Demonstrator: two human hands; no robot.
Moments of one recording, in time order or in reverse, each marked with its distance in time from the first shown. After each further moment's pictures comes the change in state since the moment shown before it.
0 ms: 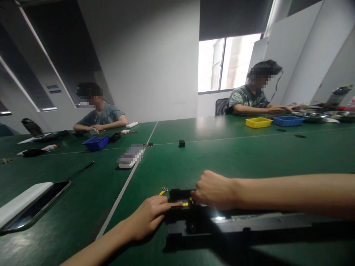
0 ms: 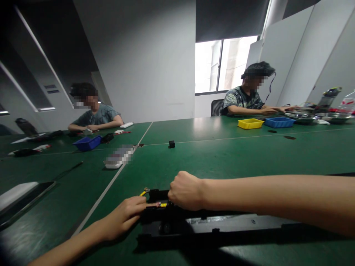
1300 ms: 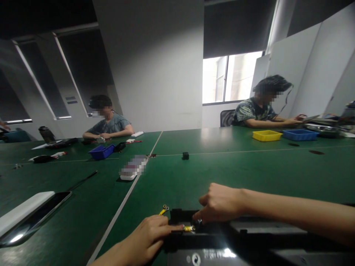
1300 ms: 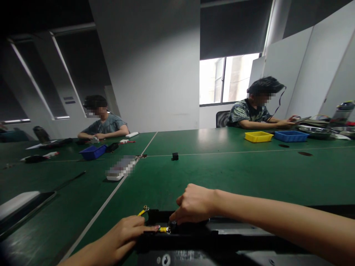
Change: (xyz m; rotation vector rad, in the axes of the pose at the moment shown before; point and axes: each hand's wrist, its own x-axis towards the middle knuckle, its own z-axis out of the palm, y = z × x) left_hand 0.004 0.008 -0.005 0.006 -0.003 -0.018; right_hand -0.003 0.048 0.036 -0.007 0.273 -0.255
